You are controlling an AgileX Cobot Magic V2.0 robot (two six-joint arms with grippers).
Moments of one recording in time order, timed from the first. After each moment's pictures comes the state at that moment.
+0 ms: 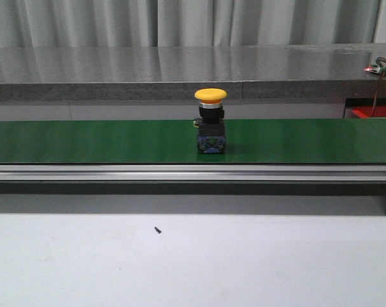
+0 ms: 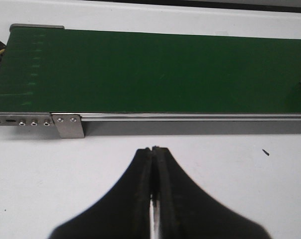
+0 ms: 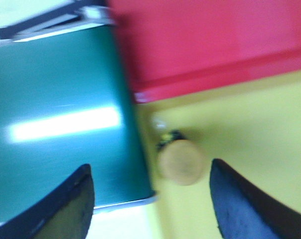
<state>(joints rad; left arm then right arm) -0.01 0.69 -0.70 -0.29 0.77 0.15 -0.21 1.55 -1.31 0.08 0.95 0.00</state>
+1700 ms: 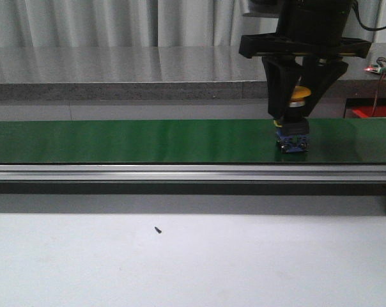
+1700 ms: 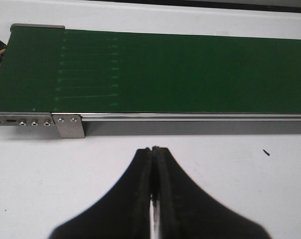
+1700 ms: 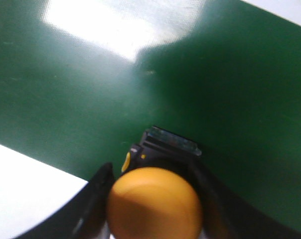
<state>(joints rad) -0.01 0.69 -0.70 -0.29 0.77 0.15 0.35 1.87 -1.60 0.09 1.12 0.01</state>
